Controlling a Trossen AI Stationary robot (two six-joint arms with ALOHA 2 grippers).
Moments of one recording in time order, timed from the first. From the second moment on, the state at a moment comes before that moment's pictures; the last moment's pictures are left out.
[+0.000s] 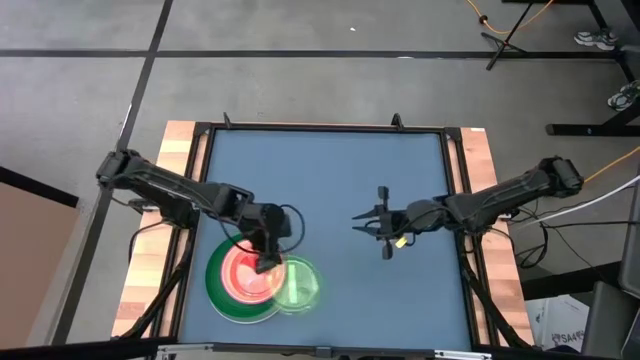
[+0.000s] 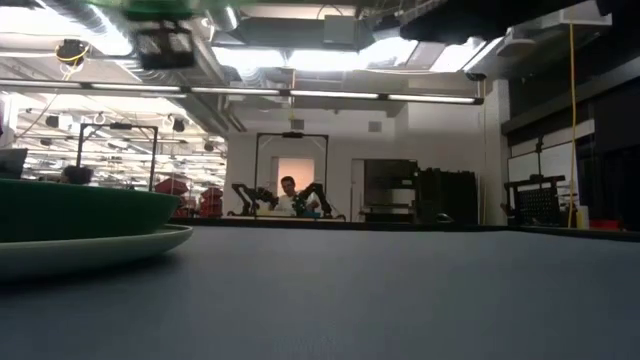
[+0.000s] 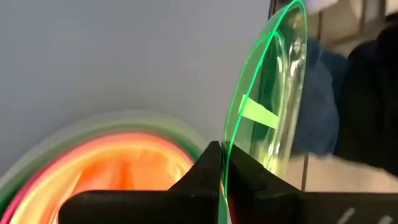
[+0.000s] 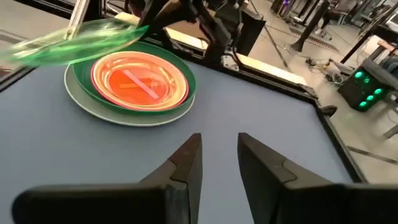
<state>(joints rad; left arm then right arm) -0.24 1.41 1.10 -0.59 0.30 -0.70 0.29 1.19 0.69 0.17 0.28 -0.23</state>
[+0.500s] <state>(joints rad) -0.24 1.21 1.07 -1.08 0.27 -0.66 0.29 1.07 0.69 0.15 0.28 -0.32</state>
